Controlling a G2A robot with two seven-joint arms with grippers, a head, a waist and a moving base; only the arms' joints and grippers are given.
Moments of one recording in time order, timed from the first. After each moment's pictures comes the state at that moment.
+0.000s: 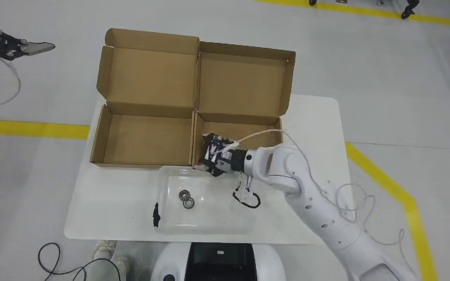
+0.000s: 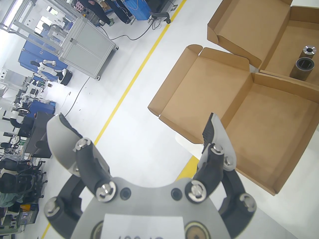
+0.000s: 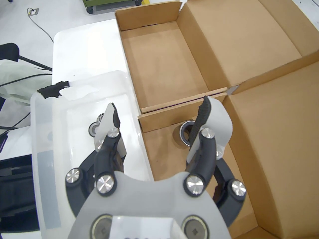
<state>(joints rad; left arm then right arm) 0.56 -0.16 -1.11 -1.50 0.89 -0.82 -0.11 -1.00 -1.31 0.83 -1.67 -1.11 -0.63 0.55</state>
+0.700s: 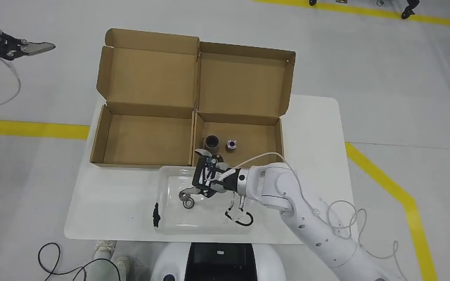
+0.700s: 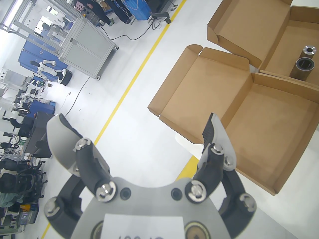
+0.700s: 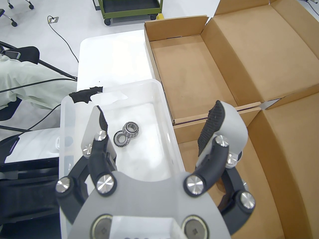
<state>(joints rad) 0.56 -0.16 -1.11 -1.50 0.89 -0.82 -0.11 -1.08 -1.31 0.79 -1.71 -1.18 -0.62 0.43</state>
